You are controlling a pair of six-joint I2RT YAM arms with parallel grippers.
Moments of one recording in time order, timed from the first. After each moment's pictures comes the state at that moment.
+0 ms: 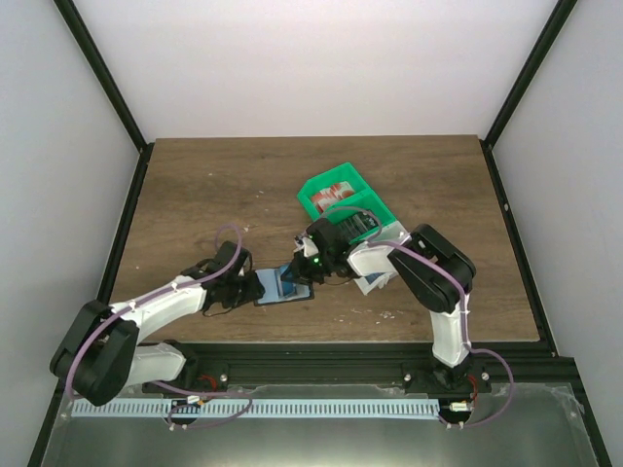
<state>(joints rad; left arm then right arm) -0.53 1.24 0.50 -0.38 0.15 -0.81 0.78 1.96 0.99 0.14 -0.62 0.88</state>
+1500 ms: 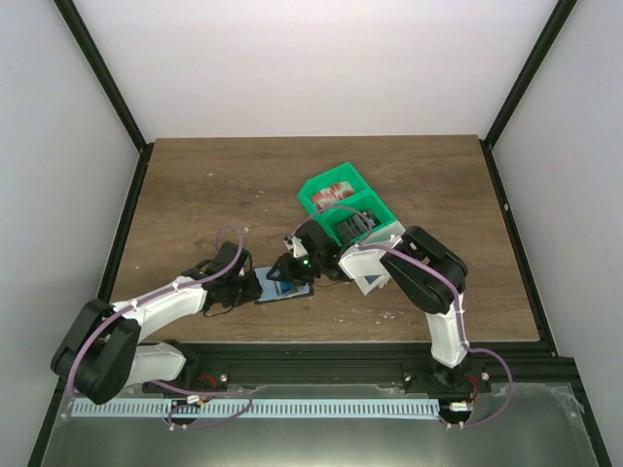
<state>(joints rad) -0.53 1.26 0.48 -0.33 0.14 -0.79 0.84 2.00 1.04 0.21 -0.57 0.90</state>
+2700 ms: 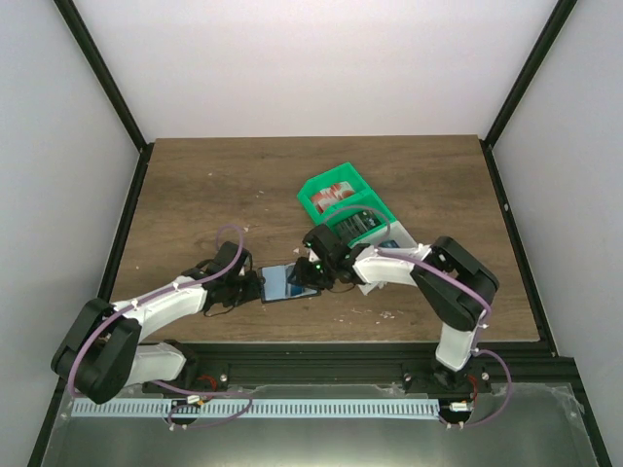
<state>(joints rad) -0.53 1.26 0.48 -0.32 0.15 -0.79 0.85 1.80 0.98 -0.08 -0.35 0.89</state>
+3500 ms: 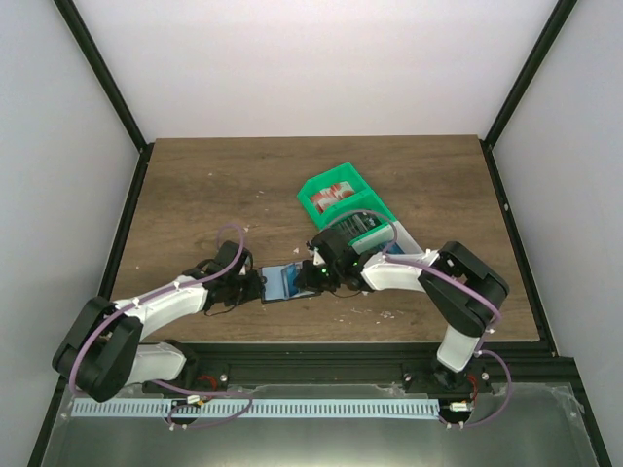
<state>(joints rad) -0.53 1.27 0.48 -0.30 0.16 -0.79 0.85 1.73 0.85 0.02 -0.37 0.90</state>
